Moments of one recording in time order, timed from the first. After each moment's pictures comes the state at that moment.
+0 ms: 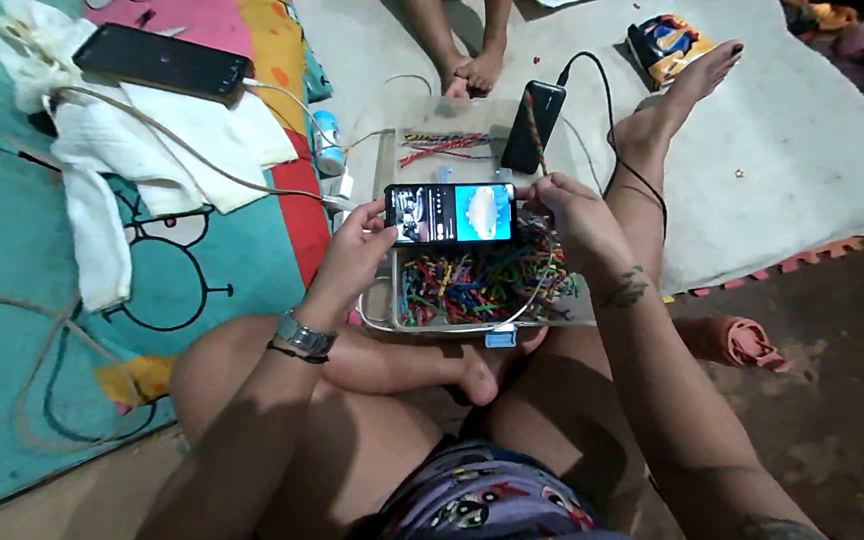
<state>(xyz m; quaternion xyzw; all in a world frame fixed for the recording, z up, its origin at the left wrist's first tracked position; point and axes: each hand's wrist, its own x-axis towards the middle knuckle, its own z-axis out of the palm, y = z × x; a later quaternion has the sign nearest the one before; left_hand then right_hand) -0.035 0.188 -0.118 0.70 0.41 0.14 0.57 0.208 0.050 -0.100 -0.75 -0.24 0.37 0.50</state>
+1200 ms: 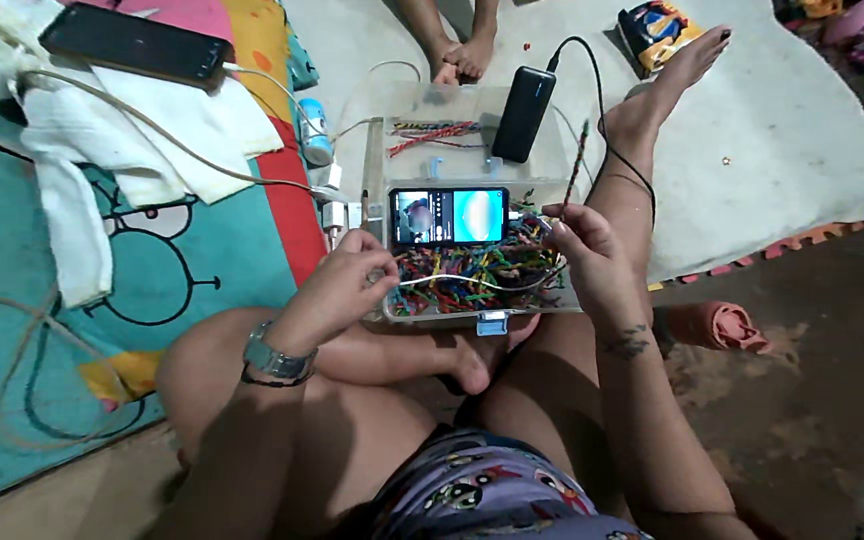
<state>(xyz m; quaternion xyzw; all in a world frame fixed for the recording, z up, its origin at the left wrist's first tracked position) -0.060 0.187 -0.123 0.91 0.23 0.01 0.35 0.190 -0.022 -0.131 -0.73 -0.30 0.27 0.56</state>
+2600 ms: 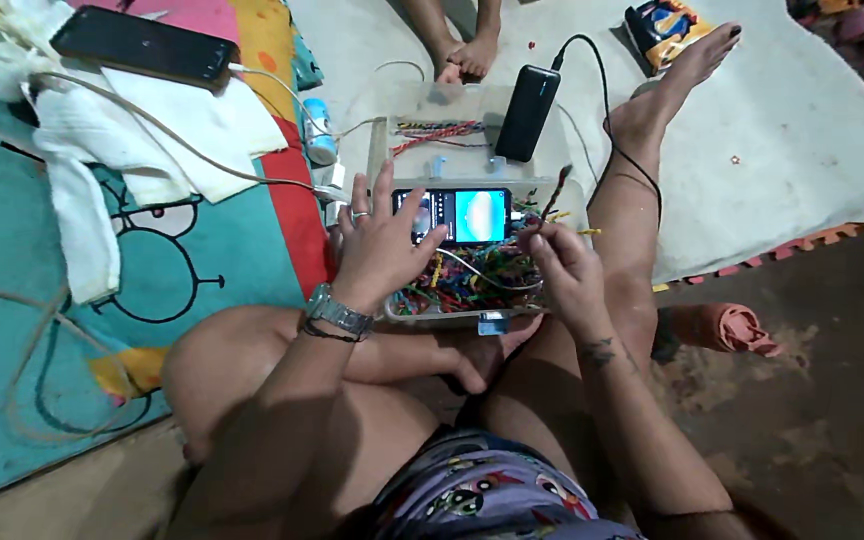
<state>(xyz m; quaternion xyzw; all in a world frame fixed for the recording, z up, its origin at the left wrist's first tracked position) 0.002 0.170 -0.124 0.92 0.33 0.05 0.20 0.170 -0.018 -0.152 -0.73 -0.43 0.17 0.51</state>
